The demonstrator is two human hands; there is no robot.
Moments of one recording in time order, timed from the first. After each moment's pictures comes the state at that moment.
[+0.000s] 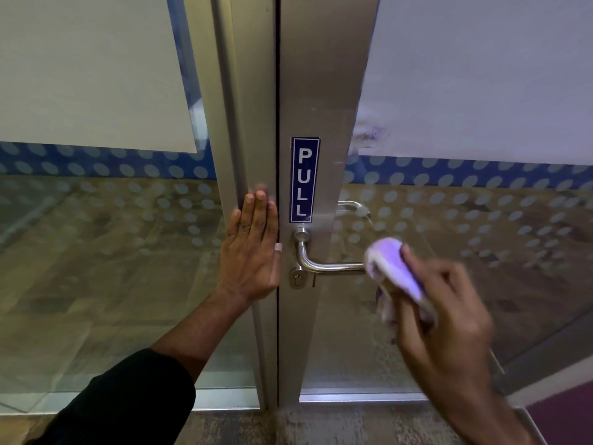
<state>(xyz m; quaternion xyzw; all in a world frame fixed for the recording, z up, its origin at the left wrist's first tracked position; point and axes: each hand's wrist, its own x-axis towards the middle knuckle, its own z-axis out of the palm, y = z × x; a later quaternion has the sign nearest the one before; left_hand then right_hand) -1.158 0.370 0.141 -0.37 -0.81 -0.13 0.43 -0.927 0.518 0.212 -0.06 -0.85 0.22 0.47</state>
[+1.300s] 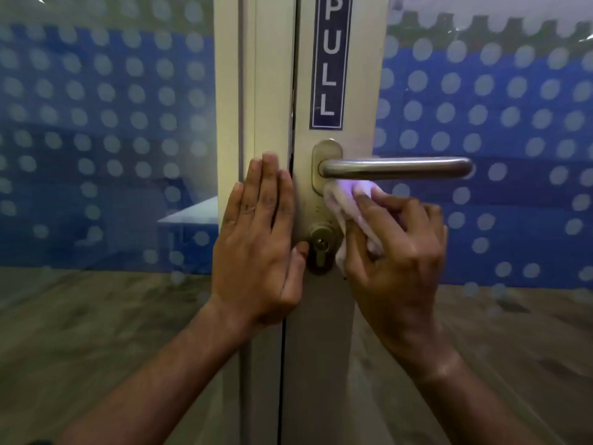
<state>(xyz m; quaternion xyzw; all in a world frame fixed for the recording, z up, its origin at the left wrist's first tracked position) -1.168 0.386 0.036 -0.38 -0.73 -0.21 0.53 -1.084 0.524 0.043 0.00 -0.73 0.05 0.69</state>
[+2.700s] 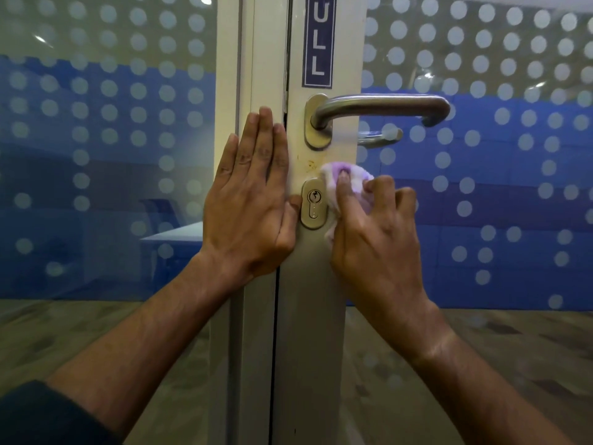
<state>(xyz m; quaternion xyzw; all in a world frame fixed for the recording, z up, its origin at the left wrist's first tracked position) -1.178 0.389 0.024 -0.35 -0.69 -0.16 0.61 -1.085 0.524 -0.006 -0.08 -0.78 -0.11 0.61</state>
